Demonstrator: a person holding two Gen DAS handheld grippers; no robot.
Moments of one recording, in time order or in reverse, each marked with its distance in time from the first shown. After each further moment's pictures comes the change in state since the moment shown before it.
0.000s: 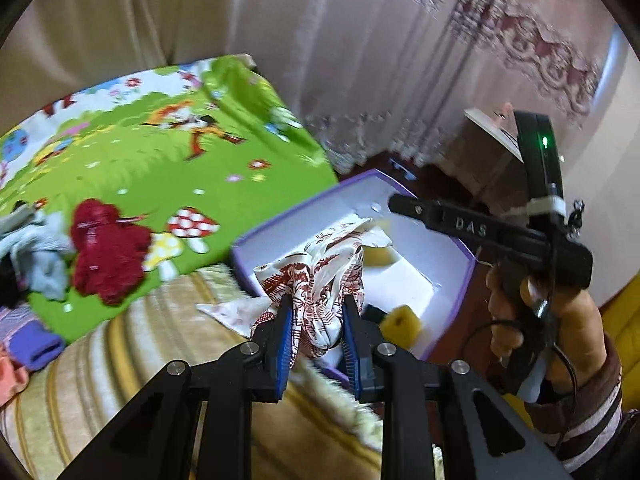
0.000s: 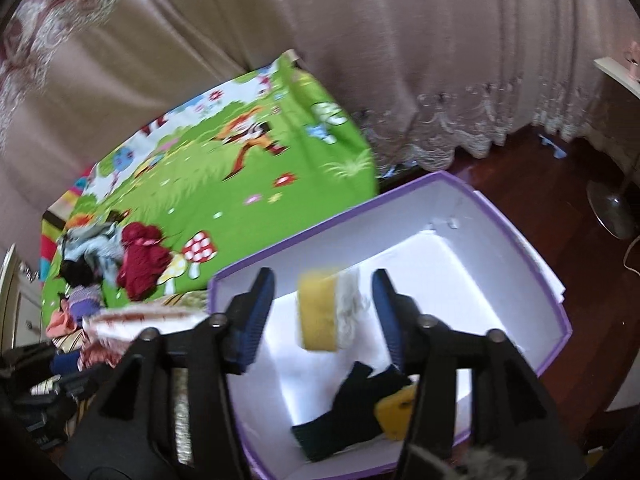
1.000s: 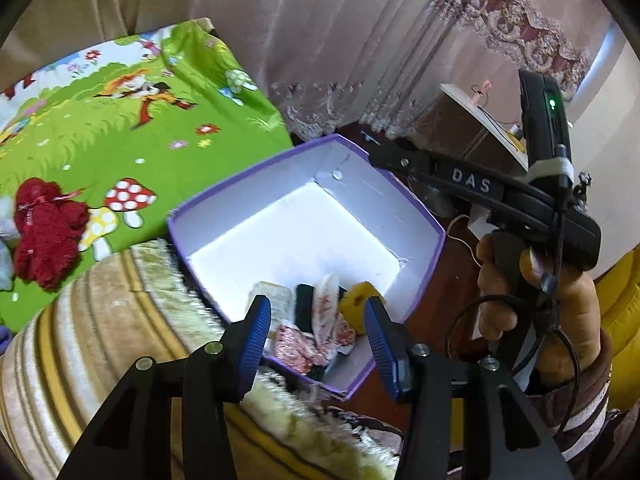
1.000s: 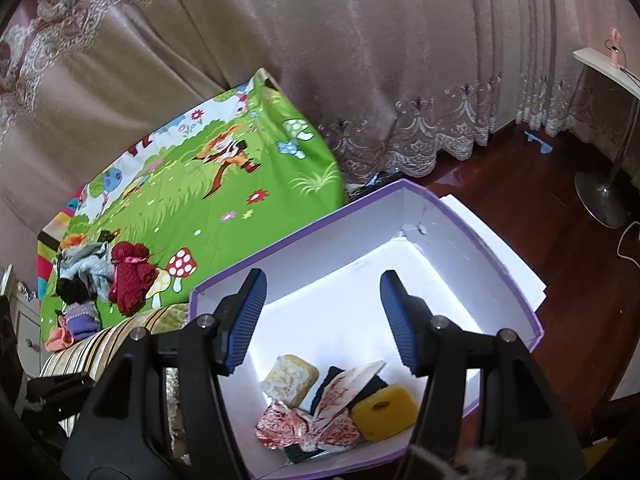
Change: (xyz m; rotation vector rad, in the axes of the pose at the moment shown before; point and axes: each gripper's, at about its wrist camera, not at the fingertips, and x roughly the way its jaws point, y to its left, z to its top) left arm 0.027 -0.018 -0.003 -0.016 0.093 -0.100; right arm -0.010 -0.022 0.005 0.038 -0.029 -0.013
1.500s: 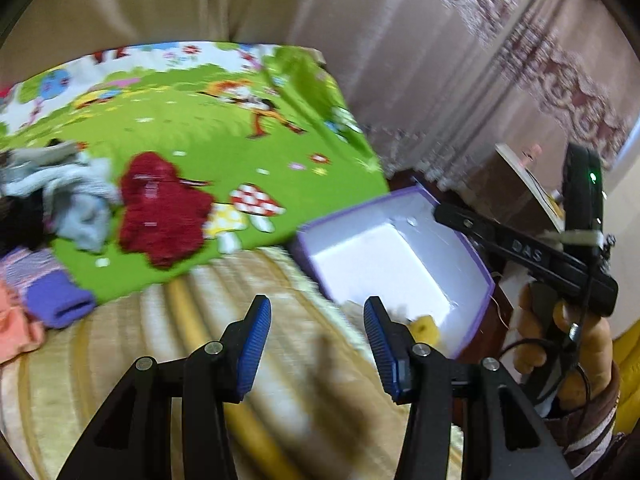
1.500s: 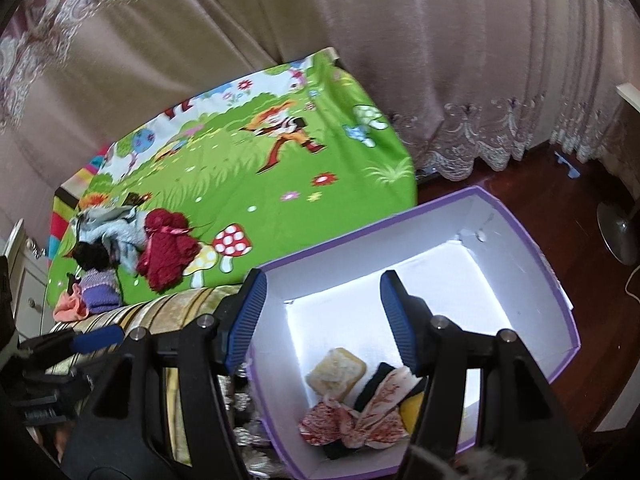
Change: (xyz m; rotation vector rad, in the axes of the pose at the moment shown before) left arm -0.059 0.089 -0.016 -0.198 -0.133 0.131; right arm 0.009 0.074 -0.004 -0.140 0.054 0.061
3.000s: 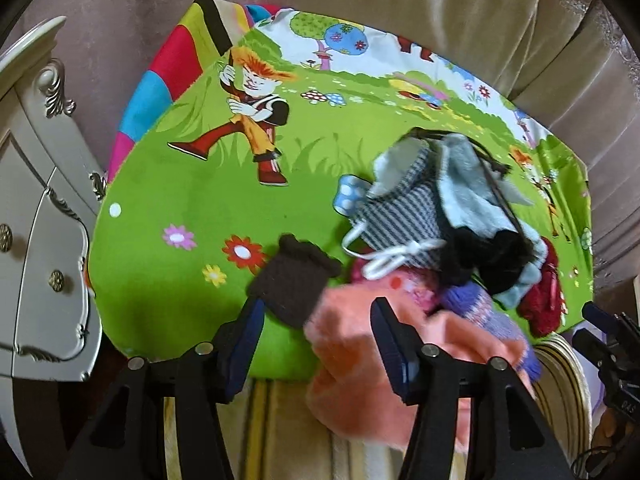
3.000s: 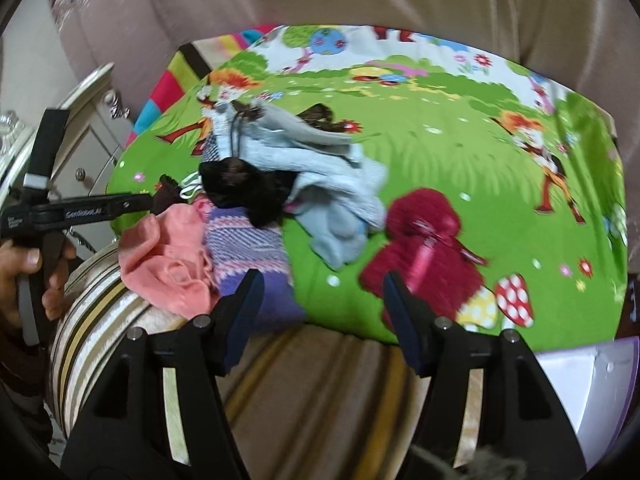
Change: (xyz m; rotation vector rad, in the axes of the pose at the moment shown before) left arm -0.099 0.328 -0.012 -0.436 -0.021 0.465; right arm 0.092 0.289 -0.008 -0.522 0.186 0.263
